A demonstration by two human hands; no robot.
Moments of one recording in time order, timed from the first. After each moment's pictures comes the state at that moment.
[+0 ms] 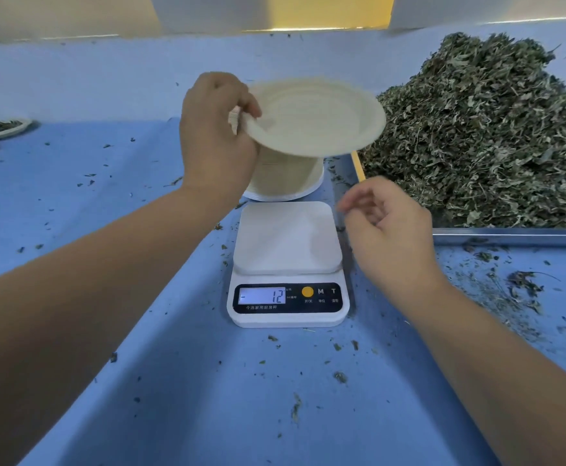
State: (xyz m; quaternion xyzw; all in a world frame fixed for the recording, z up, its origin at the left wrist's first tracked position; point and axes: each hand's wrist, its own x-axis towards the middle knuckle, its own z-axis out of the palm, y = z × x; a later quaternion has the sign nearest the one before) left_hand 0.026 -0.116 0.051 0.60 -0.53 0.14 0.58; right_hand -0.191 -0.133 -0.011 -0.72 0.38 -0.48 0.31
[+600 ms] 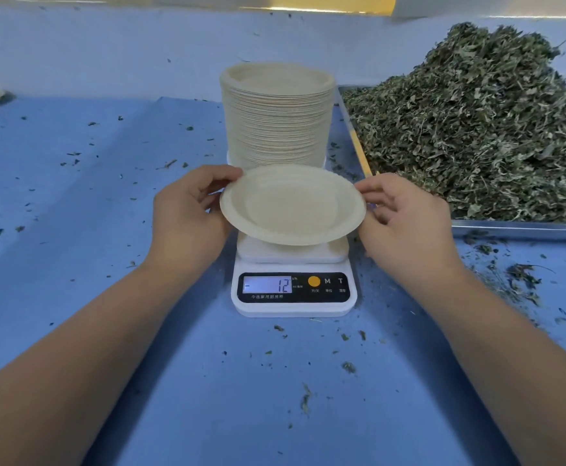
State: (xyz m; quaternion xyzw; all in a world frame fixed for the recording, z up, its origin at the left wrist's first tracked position) left_hand 0.039 -0.049 -0.029 0.61 -0.46 -0.10 0.63; right_hand -0.200 -0.138 -0.016 -0.76 0.40 -0.44 0.26
